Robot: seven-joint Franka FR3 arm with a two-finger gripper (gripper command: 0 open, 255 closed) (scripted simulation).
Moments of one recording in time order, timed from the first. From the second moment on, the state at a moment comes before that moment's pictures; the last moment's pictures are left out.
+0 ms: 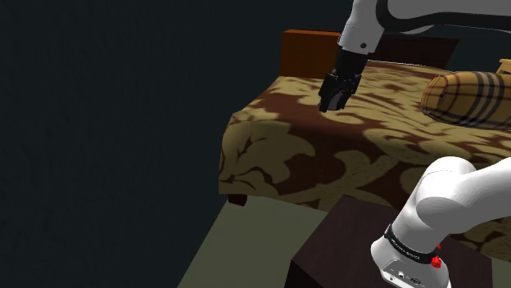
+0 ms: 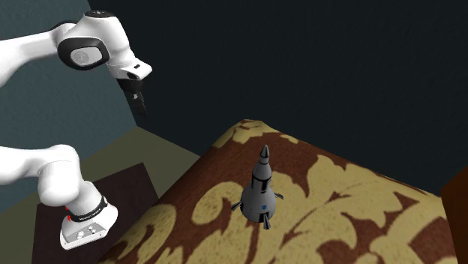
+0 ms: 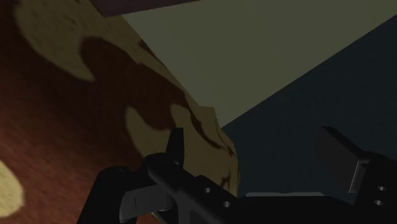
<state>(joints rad) -0.01 -0.78 0.04 -2.31 0.11 1.63 0.17</state>
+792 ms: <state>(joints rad) -0.07 -0.74 -0.16 -2.36 0.01 1.87 -0.07</state>
